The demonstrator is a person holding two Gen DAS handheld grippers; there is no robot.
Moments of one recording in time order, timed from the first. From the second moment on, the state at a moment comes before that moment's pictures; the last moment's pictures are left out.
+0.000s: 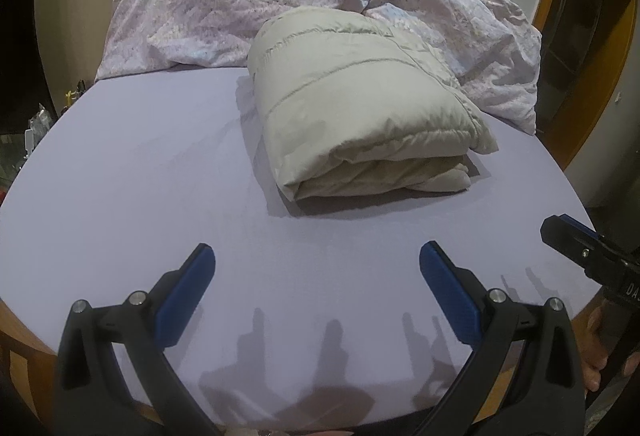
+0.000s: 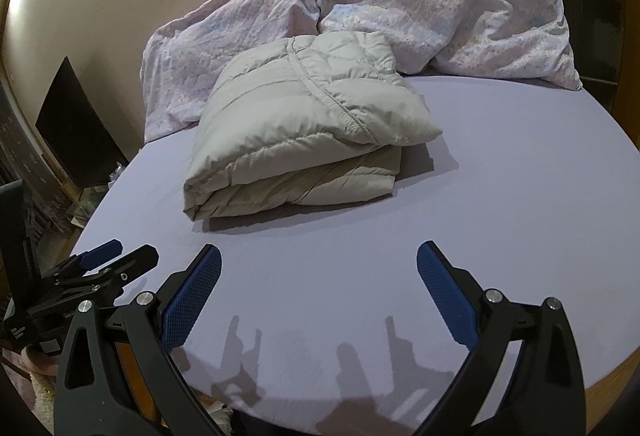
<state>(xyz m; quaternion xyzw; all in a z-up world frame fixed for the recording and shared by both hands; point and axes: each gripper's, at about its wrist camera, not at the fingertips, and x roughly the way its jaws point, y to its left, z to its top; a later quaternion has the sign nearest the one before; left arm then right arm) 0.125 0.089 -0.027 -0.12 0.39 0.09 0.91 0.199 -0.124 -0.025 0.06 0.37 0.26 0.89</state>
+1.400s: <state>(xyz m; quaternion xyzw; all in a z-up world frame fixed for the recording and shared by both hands) 0.114 0.062 -0.003 -0.12 0.38 0.03 0.92 0.173 -0.139 -0.003 0.07 0.35 0.27 0.89</state>
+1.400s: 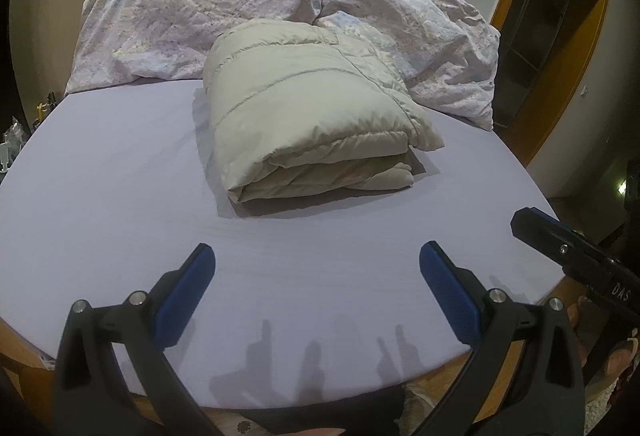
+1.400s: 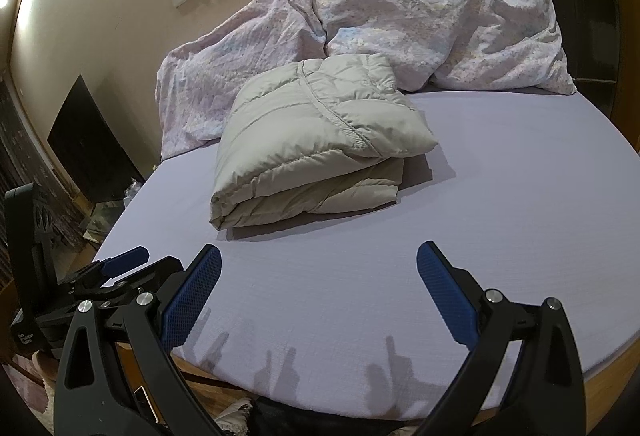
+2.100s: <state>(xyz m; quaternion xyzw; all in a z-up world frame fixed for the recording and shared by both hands) 0.115 0.065 -0.003 -0.12 0.38 0.03 0.92 0.176 -0.137 -0.005 0.08 0.35 0.27 0.89</state>
